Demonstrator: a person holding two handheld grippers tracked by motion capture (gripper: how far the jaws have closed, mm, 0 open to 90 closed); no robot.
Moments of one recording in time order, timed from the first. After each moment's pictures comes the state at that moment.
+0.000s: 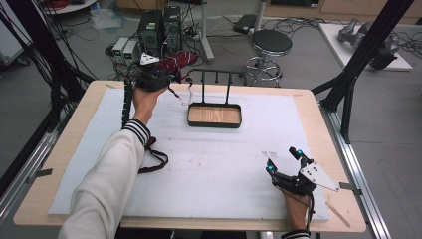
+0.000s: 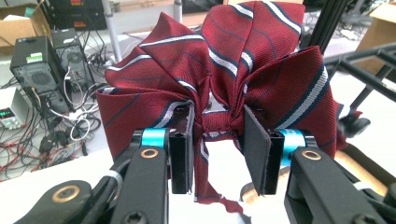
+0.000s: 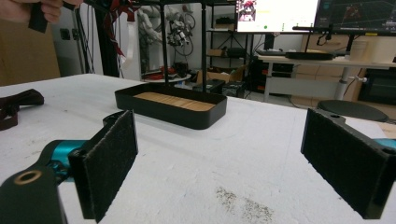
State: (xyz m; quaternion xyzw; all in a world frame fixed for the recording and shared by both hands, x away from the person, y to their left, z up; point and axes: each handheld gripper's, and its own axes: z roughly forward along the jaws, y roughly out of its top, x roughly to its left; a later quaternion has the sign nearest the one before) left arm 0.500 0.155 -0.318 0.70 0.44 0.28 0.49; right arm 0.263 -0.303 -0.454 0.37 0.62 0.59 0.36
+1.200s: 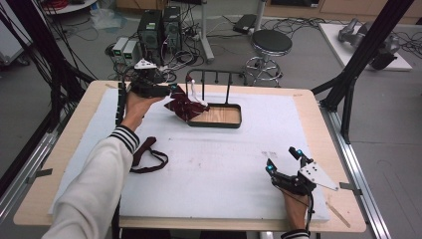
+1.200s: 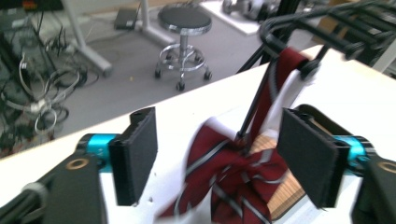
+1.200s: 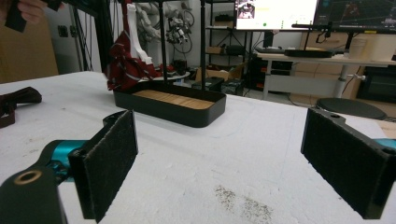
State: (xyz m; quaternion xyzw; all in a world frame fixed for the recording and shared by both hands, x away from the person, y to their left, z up) left arm 0.483 0.172 -0.318 0.73 0.39 0.22 0.51; right arm 0.263 -0.302 -0.454 0.37 0.62 0.59 0.36
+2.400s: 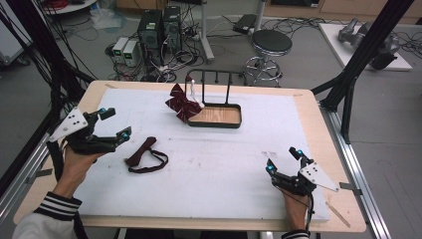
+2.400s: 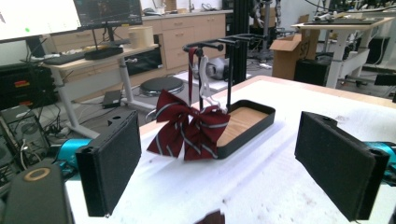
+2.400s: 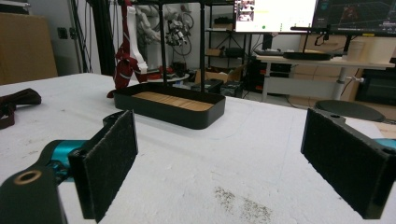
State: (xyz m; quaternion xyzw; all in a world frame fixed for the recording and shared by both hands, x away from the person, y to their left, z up) left arm 0.310 0.283 -0.345 0.69 0.27 0.28 0.61; right arm 0.262 -0.302 -0.454 0.37 0.62 0.59 0.36
